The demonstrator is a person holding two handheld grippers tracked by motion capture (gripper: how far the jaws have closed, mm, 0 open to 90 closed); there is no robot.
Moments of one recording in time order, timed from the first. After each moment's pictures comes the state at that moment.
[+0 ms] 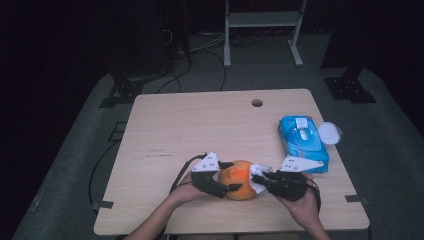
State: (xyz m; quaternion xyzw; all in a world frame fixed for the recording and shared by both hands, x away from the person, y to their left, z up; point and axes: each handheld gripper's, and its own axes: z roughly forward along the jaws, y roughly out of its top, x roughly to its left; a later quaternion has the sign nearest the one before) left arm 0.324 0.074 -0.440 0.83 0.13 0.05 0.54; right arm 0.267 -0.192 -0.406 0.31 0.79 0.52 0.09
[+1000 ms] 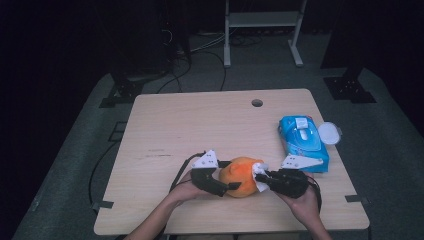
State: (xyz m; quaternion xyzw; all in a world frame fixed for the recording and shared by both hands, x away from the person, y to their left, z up) left arm 0.325 0.074 -0.439 0.83 0.14 0.04 0.54; right arm 0.281 -0.206 -0.420 0.35 0.78 0.51 0.08
